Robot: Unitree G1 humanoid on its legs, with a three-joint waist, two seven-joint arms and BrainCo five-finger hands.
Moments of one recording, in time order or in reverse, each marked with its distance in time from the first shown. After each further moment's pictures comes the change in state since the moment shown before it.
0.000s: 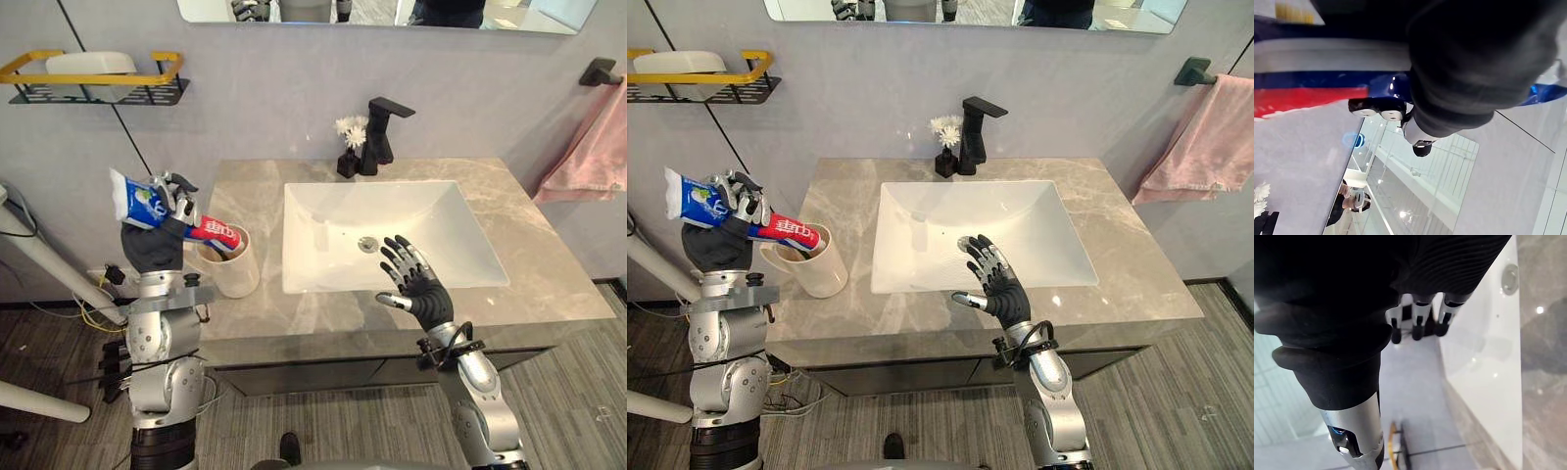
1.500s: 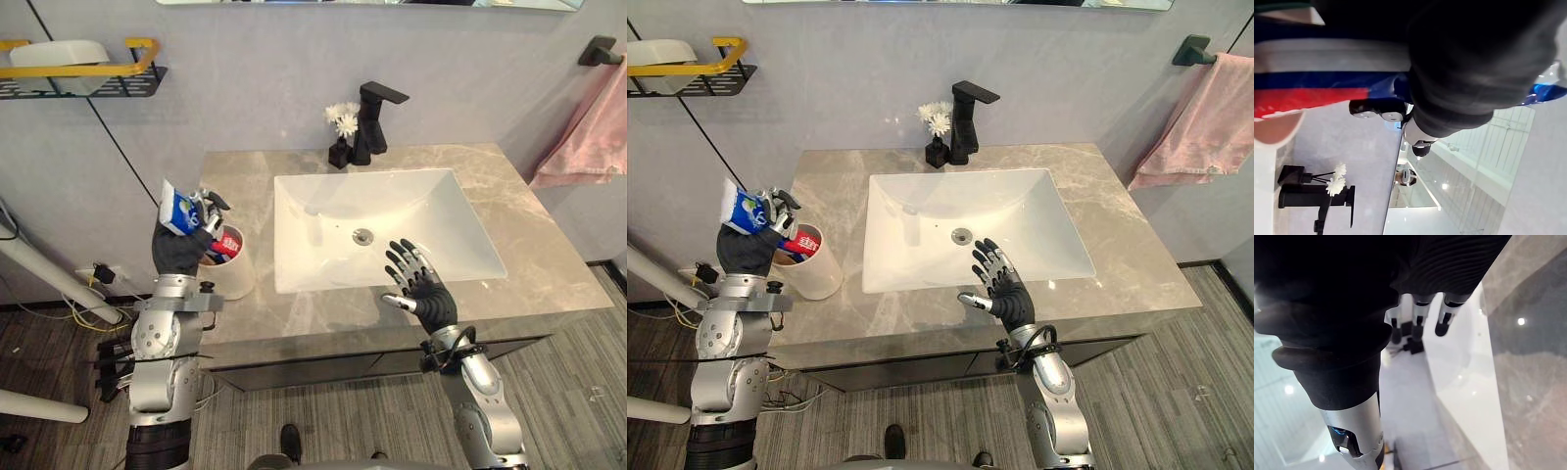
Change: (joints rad) left arm 0.010 0.044 -0.038 0.093 0.108 0.063 -0.109; right arm 0.014 0.014 -0.030 0.001 0.012 0.025 0.002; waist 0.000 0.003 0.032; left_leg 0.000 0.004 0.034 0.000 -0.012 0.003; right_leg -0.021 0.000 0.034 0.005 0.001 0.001
